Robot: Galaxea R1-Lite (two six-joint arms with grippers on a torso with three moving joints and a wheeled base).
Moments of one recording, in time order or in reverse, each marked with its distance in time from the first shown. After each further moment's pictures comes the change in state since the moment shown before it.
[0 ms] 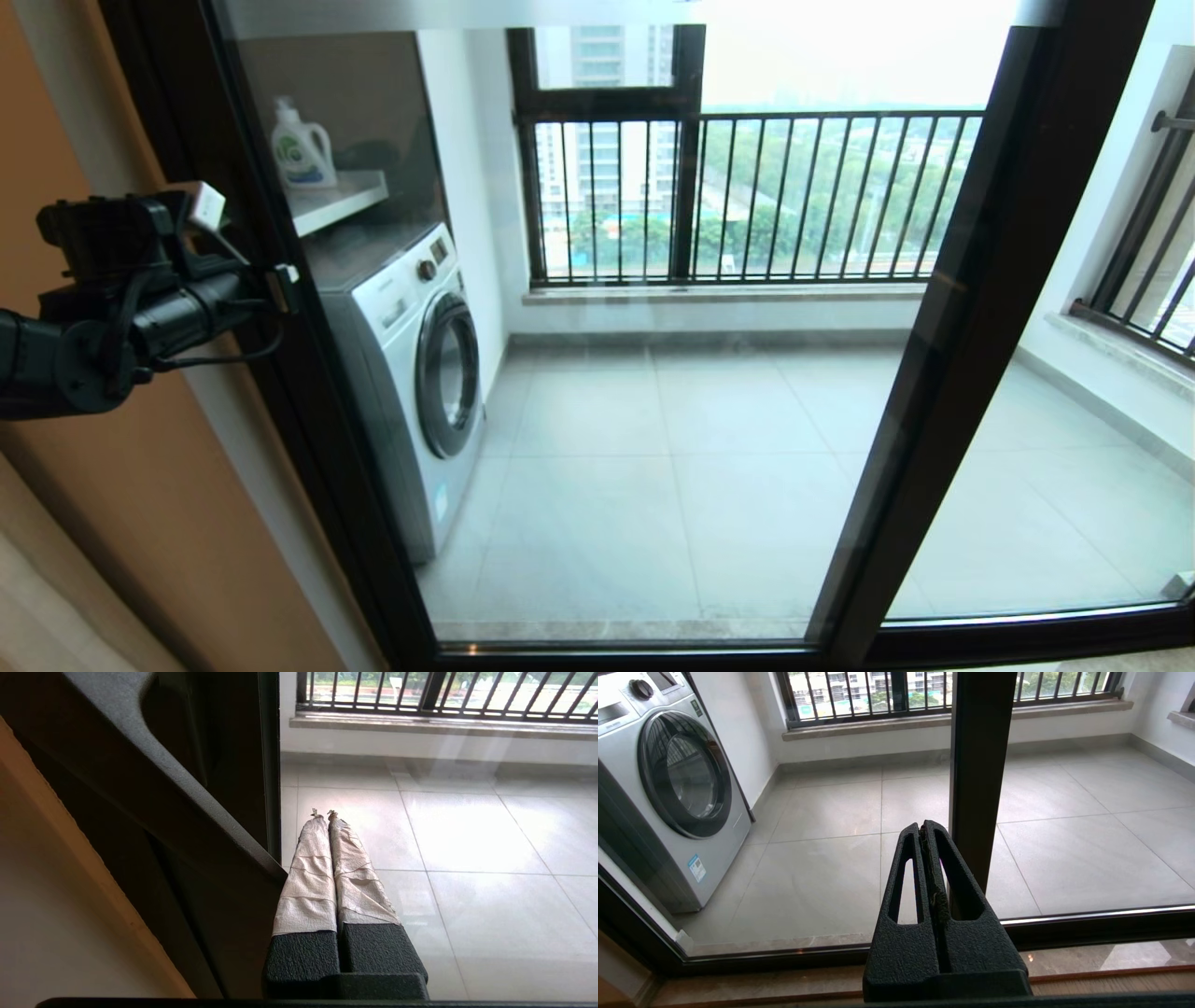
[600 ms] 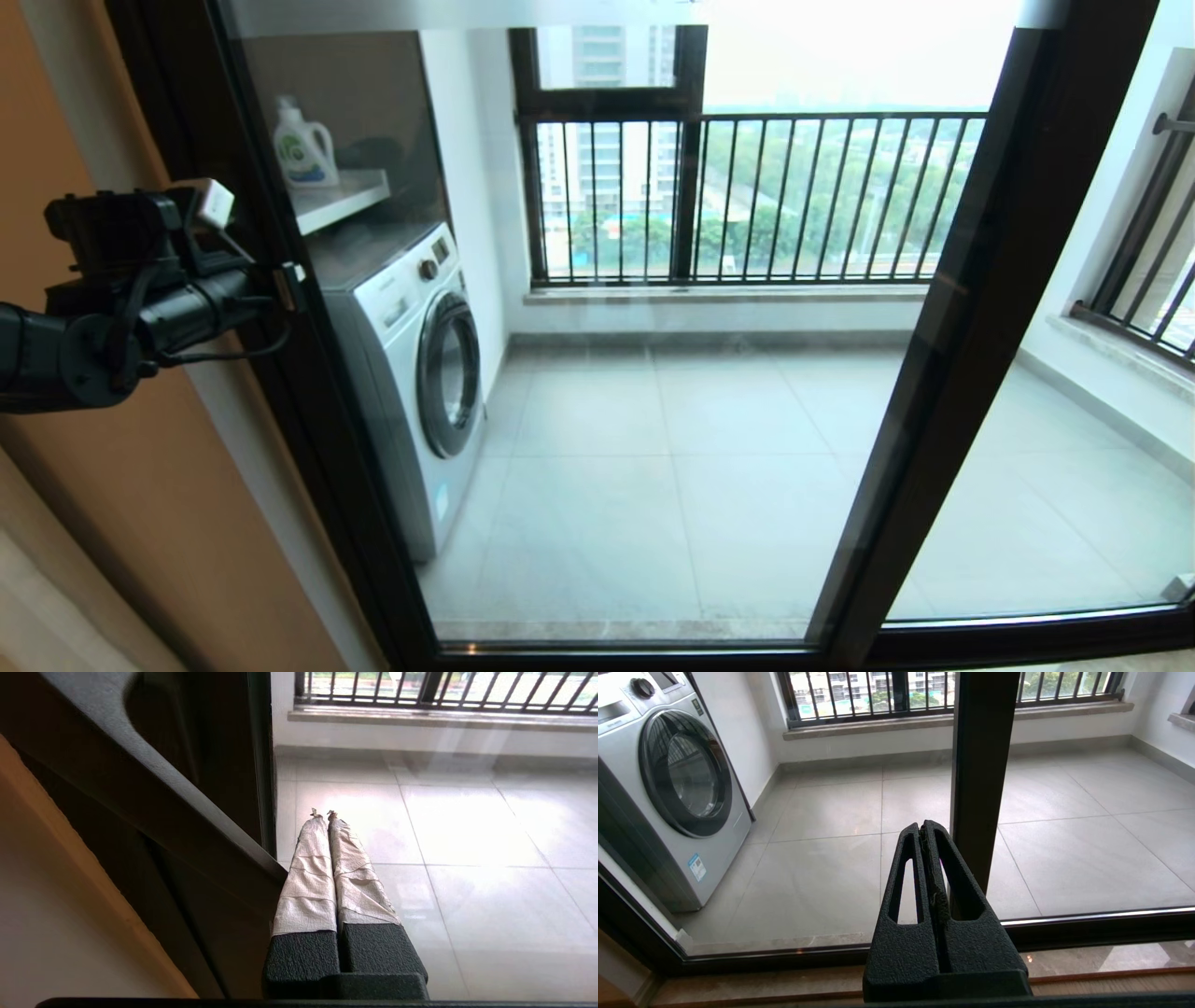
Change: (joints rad) left arm -0.039 -0.004 -0.024 0.025 0.003 0.003; right arm 0.000 0.000 0.000 0.000 0.000 0.000
